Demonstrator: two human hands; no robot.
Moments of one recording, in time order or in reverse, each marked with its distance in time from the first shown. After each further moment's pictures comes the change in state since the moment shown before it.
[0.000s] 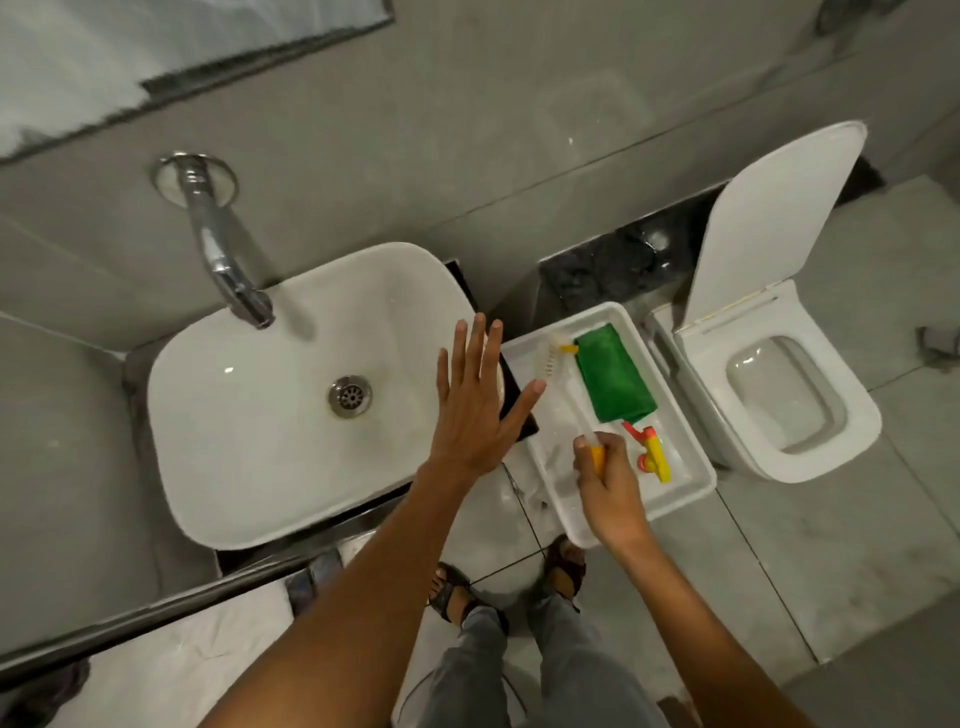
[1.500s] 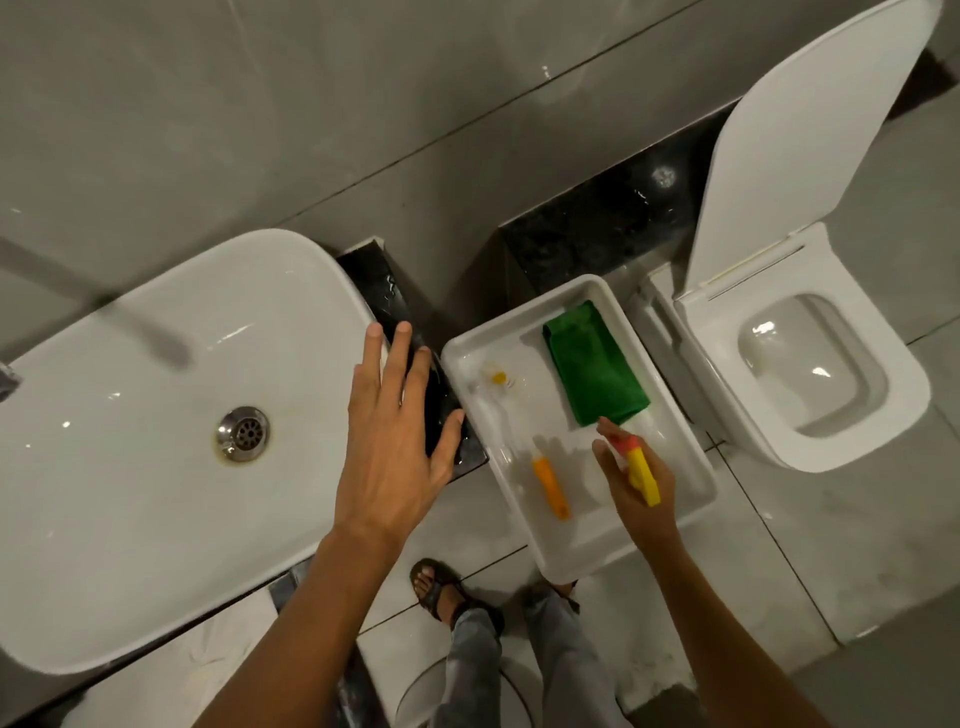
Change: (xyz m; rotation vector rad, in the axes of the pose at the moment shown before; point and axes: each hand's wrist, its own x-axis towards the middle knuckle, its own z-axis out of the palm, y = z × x) left_hand 0.027 0.004 0.032 0.311 -0.018 -0.029; right_hand 0.138 0.161 -0.033 0.094 0.109 -0.210
